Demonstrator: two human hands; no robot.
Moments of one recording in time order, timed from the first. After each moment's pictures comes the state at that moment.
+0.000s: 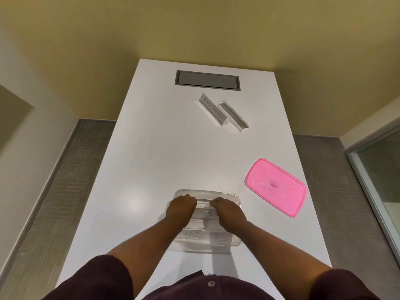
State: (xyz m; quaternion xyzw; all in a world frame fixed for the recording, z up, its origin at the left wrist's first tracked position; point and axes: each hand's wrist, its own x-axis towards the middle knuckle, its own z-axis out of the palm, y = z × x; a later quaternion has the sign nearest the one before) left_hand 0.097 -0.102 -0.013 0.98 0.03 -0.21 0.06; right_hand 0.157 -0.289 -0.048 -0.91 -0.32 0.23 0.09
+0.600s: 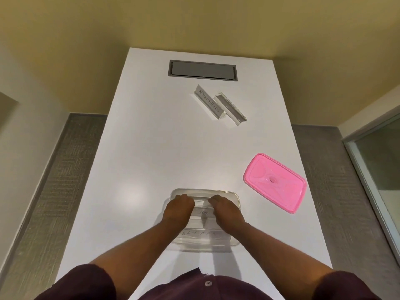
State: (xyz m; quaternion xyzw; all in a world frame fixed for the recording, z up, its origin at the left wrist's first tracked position) left_hand 0.103 -0.102 -0.026 0.97 0.03 -0.23 0.06; right_hand 0.159 -0.287 -0.066 -0.92 -0.32 0.19 0.10
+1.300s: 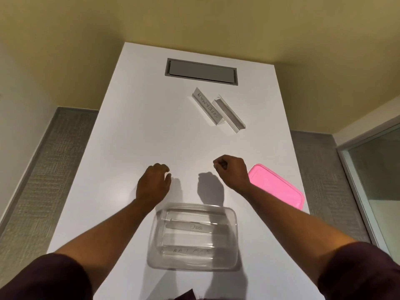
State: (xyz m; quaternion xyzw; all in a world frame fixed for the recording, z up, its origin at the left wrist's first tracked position) left_hand 0.186 -0.011 -0.044 0.96 0.17 0.03 0.24; right_hand 0.315 -0.253 -0.008 -0.93 -0.14 0.11 0.33
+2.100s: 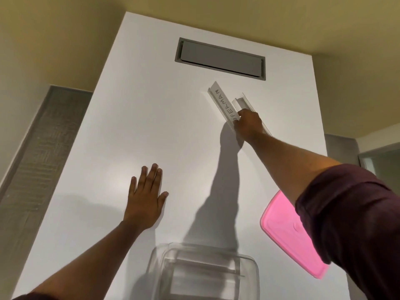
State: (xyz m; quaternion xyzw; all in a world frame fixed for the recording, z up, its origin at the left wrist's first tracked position) left_hand 0.212 0.042 -0.151 0.98 0.14 -0.07 0.15; right_hand 0.562 -0.151 -0.066 -0.98 -0.08 0.10 0.16
